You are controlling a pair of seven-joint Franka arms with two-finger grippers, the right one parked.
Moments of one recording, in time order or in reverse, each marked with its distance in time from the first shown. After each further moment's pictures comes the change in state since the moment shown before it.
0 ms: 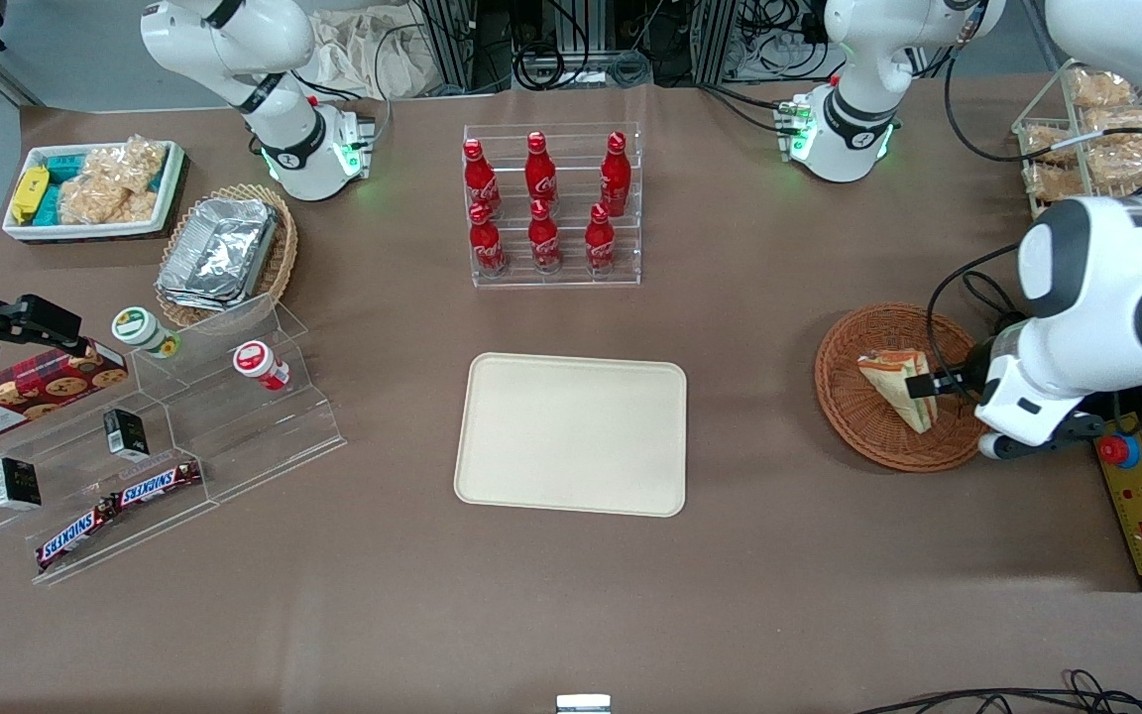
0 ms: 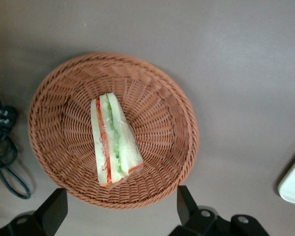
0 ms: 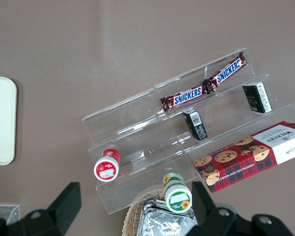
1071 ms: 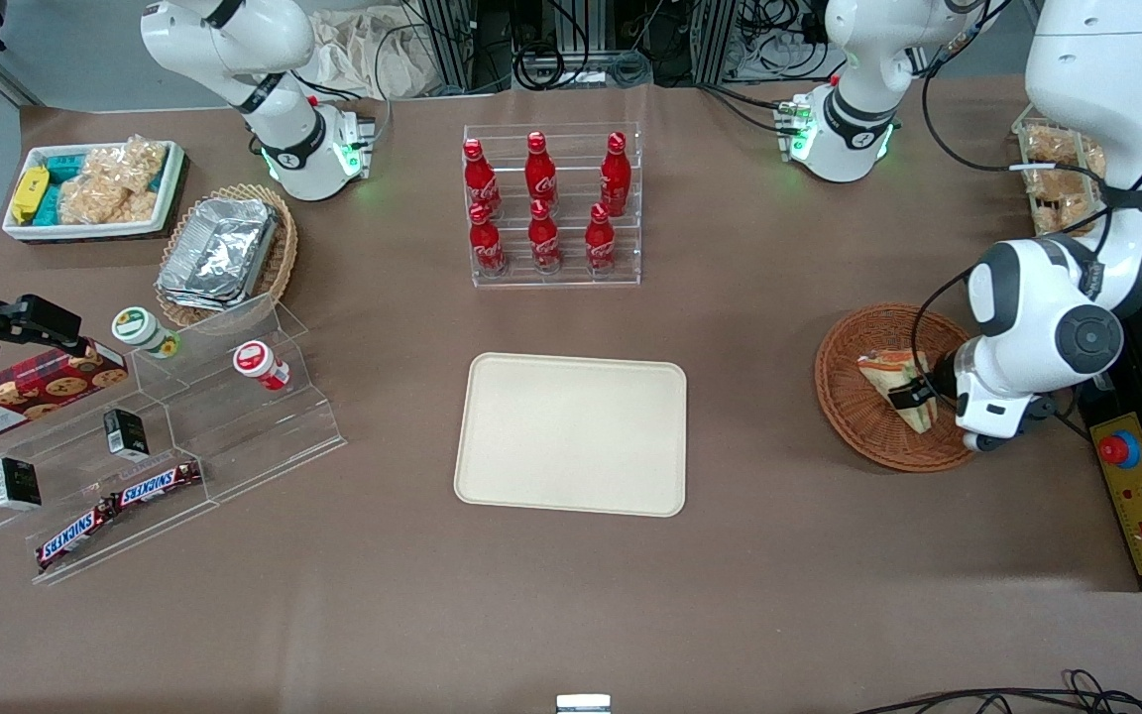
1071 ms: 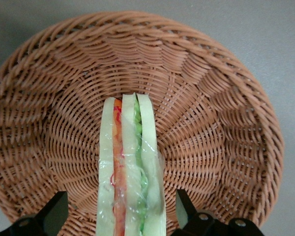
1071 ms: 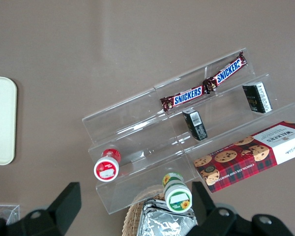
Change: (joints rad) arm 0.073 0.068 0.003 -0.285 0.001 0.384 -0.160
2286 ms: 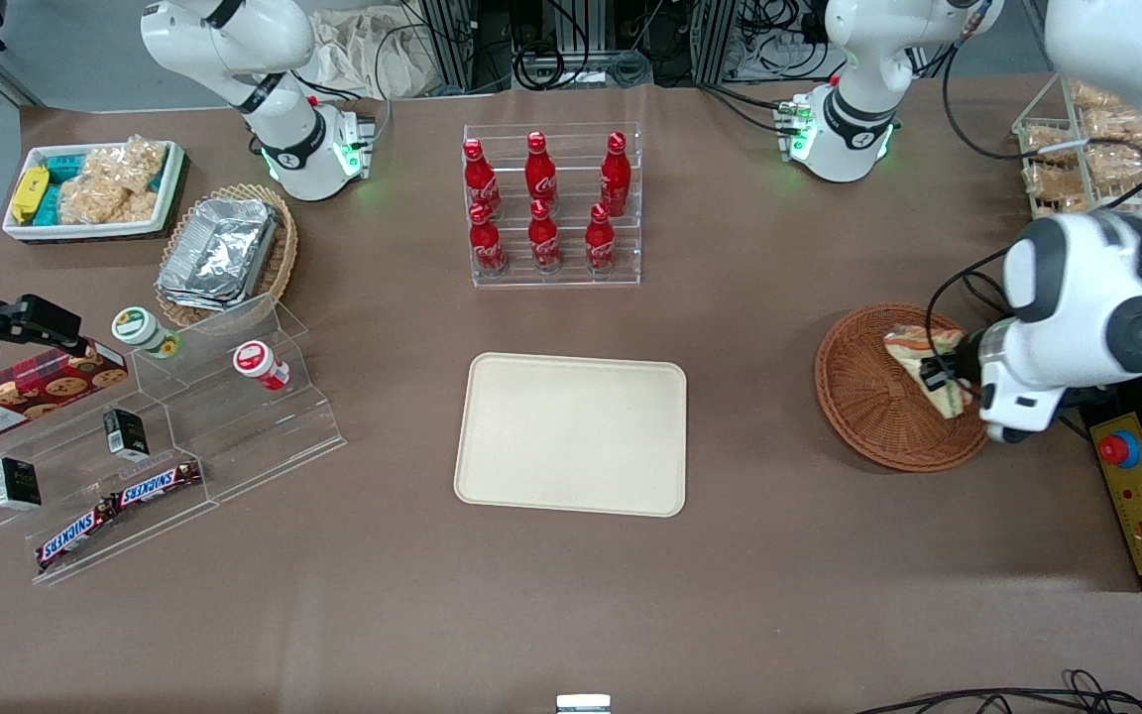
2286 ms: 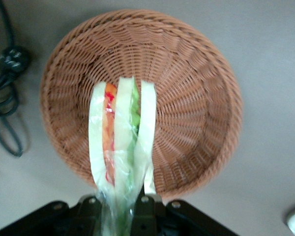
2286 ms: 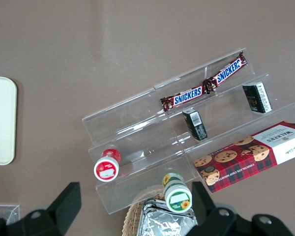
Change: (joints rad) arm -0.008 -0.110 -0.034 0.251 -0.002 -0.469 -0.050
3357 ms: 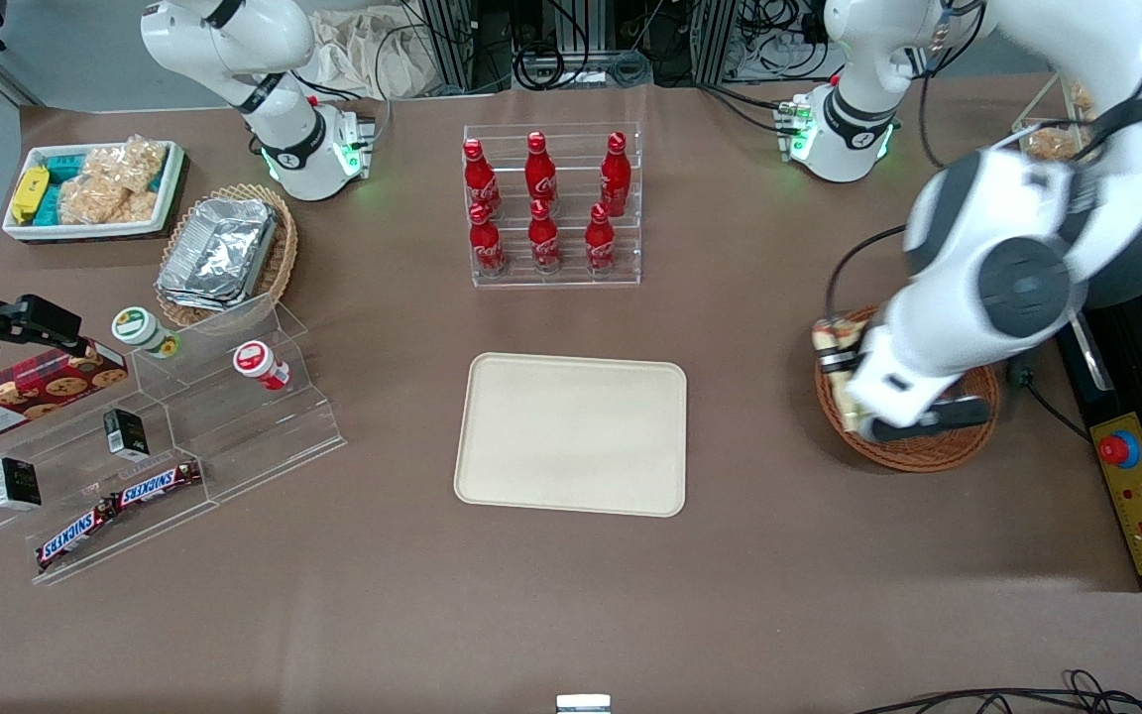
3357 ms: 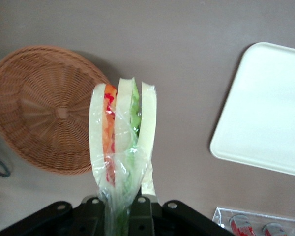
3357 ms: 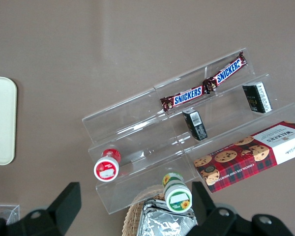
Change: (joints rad) arm -0.172 0.152 -0.212 0.369 0.076 -0.164 0.019
